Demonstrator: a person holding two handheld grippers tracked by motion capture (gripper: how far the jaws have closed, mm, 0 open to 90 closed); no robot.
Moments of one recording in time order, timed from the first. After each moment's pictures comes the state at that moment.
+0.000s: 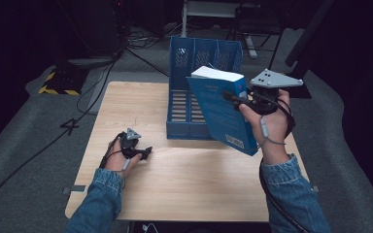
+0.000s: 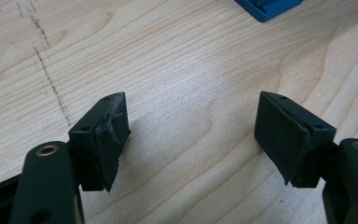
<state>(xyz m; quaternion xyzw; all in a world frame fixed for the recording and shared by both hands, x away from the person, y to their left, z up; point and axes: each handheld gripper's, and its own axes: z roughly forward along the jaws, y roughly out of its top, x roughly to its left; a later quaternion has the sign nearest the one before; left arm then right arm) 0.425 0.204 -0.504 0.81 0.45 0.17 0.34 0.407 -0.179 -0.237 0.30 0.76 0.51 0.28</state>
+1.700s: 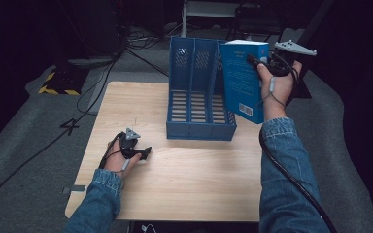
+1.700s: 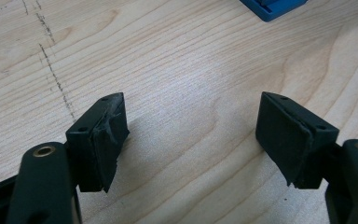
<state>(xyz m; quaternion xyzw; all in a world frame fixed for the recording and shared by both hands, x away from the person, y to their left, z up) 0.426 0.206 -0.504 0.80 0.45 0.18 0.34 0.526 -0.241 -0.244 0.43 0.65 0.54 0.32</state>
